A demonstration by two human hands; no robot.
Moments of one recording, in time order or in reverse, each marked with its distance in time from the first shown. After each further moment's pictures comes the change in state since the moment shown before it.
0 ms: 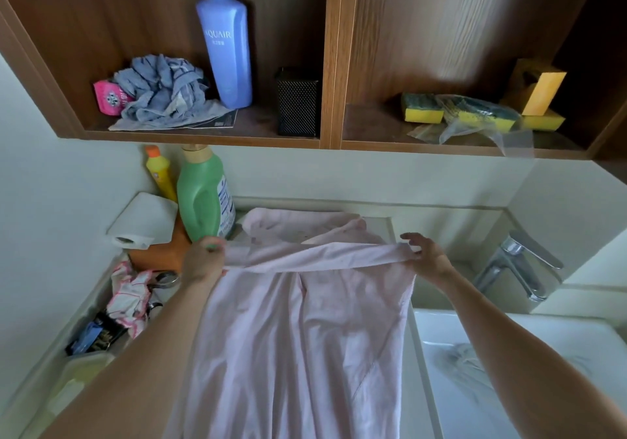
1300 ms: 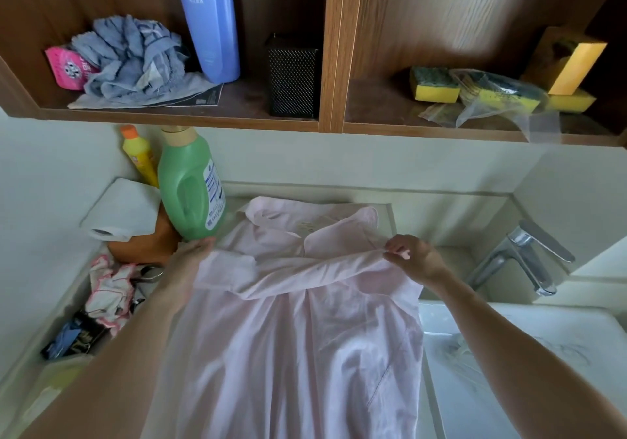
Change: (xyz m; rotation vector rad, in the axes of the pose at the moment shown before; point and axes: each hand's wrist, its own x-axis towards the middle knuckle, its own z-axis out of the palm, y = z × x) left_hand 0.027 -0.052 0.006 -0.355 -0.245 -0.123; right_hand 0.011 0.014 0.026 -0.223 -0.050 -0.204
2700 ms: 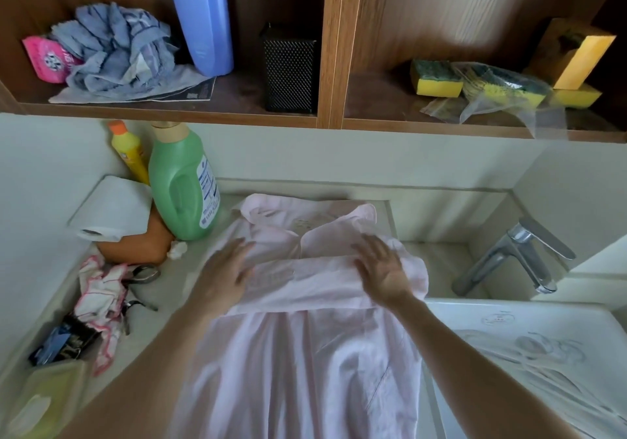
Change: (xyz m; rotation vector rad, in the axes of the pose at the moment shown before) left_hand -0.020 -0.013 0.048 1.018 -0.162 0.663; right_hand -0.017 -0.033 0.073 -0.257 0.193 -0.240
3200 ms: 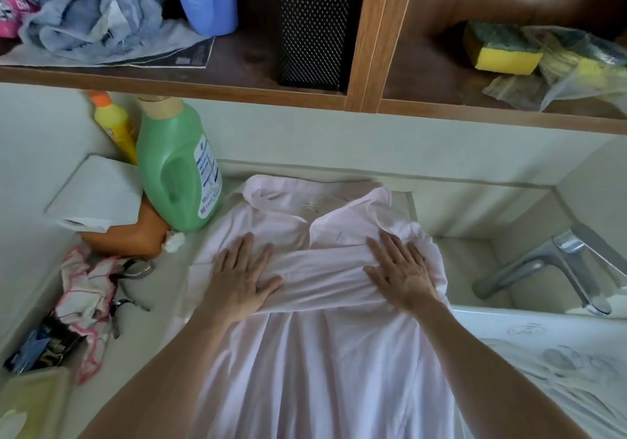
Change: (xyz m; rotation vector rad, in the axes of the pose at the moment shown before) left_hand 0.016 -0.018 0.066 0.361 -0.212 -0.127; right_hand 0.022 0.051 0.044 -0.269 -0.319 0.063
